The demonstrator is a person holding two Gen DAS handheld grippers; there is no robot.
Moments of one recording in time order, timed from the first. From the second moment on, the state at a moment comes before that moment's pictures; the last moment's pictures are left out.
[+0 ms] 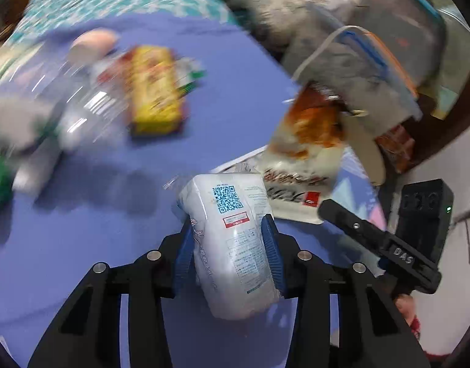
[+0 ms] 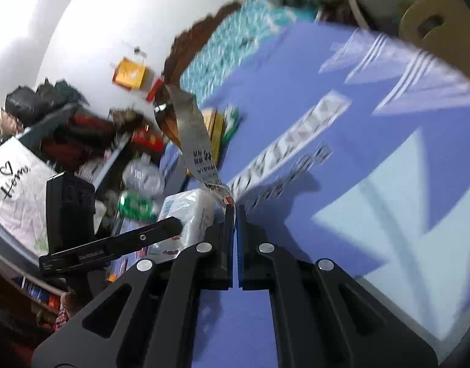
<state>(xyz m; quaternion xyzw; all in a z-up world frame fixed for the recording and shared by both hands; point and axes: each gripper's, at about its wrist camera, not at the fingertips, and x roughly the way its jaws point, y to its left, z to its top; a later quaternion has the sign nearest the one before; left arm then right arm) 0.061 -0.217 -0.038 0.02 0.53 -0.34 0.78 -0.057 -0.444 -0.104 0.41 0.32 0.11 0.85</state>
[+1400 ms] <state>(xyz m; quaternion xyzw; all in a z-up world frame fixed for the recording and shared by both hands) 0.078 -0.004 0.034 -0.02 0.38 -0.23 0.89 0.037 -0.261 0.000 -0.01 0.31 0.18 0.93</state>
